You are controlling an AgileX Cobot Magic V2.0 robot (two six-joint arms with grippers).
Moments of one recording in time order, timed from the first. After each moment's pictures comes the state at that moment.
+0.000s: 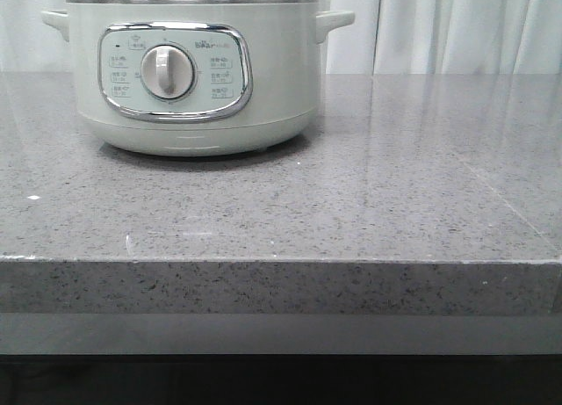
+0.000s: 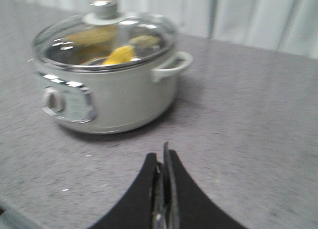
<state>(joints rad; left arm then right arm) -0.06 0.00 0.01 -0.05 0.01 -0.02 0.39 0.55 -0.60 0.12 0.31 -0.07</state>
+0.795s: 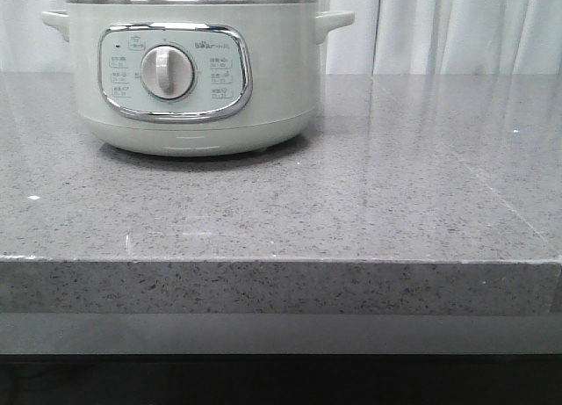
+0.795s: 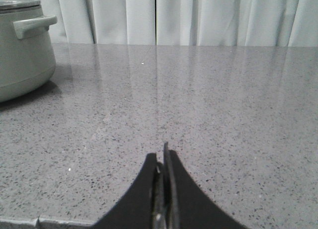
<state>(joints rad) -0.06 0.00 0.01 -0.05 0.01 -0.02 0.05 -0.01 0.02 0.12 0.07 -0.06</state>
